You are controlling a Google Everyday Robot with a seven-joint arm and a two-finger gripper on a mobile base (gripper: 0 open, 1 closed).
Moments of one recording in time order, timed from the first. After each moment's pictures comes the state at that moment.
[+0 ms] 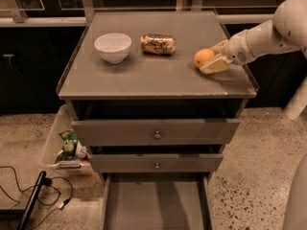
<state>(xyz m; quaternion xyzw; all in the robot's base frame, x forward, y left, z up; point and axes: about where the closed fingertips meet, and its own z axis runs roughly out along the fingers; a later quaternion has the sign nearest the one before) 0.717 -0.219 0.849 -0.51 0.75 0.13 0.40</state>
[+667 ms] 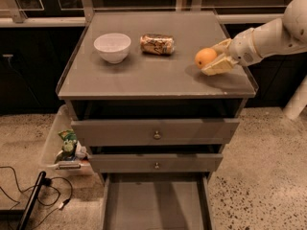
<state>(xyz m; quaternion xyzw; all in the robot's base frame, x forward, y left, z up) 0.687 -0.209 0.868 -0.54 0.73 0.14 0.41</state>
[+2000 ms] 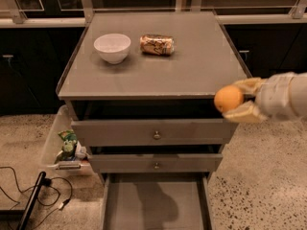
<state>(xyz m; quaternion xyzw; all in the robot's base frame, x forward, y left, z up) 0.510 -0.229 0.862 -0.55 0.73 0.02 0.41</state>
